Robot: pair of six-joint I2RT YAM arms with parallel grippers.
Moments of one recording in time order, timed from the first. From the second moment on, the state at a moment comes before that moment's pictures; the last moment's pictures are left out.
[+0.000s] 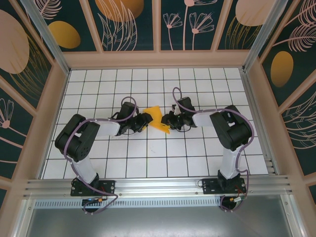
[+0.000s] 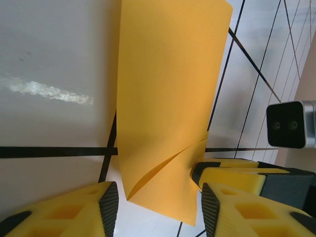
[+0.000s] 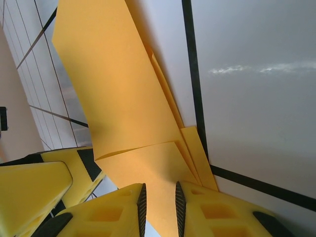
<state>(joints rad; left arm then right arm) -0.50 1.78 0.77 0.24 0.42 -1.14 0.51 1.90 0.92 0.09 -0.60 0.90</state>
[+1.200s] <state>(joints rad) -0.51 1.81 0.79 0.33 0.44 -1.24 0.66 1.59 0.70 0.24 -0.20 0.22</state>
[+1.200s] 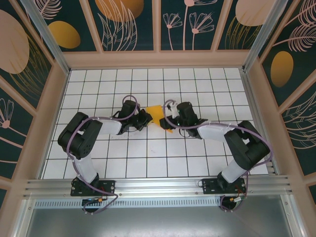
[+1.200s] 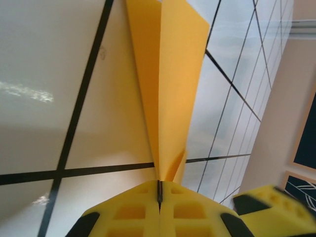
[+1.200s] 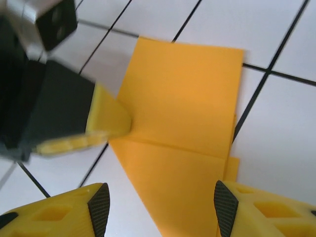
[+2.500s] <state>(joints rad) -0.50 1.75 0.82 0.24 0.39 -1.25 0.82 1.85 0.71 0.57 0.08 -0.26</state>
